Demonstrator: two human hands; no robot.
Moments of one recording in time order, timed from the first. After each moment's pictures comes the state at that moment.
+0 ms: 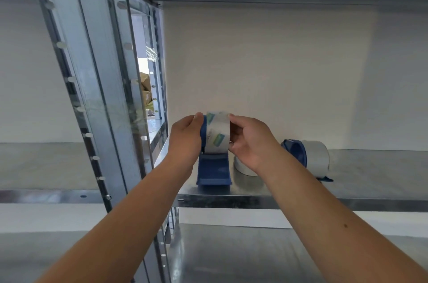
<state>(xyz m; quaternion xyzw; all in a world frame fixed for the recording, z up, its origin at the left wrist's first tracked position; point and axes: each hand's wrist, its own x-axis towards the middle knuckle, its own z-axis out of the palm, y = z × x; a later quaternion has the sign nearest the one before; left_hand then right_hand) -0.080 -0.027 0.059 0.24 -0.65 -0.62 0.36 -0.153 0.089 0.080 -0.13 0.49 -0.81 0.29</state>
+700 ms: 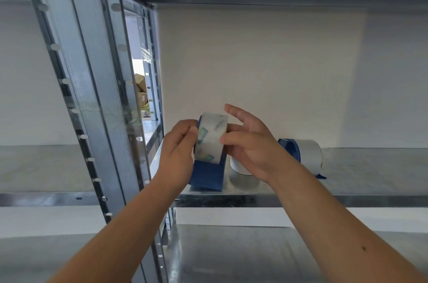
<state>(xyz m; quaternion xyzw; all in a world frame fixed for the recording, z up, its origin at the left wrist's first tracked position) -0.050 -0.018 0.037 0.06 -0.71 -0.55 0.43 -0.144 0.124 0.075 -0.34 0.53 -0.73 0.27</state>
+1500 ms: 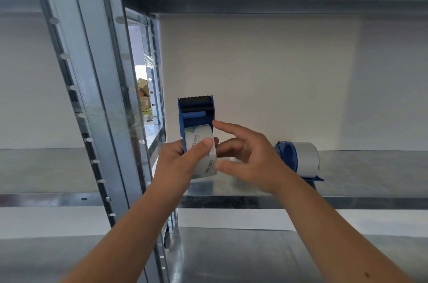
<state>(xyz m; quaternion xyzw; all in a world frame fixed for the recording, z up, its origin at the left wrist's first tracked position) -0.017 0.009 0.048 0.10 -0.68 -0.62 0.37 -0.138 0.151 0.059 -0.54 0.61 -0.57 0.10</state>
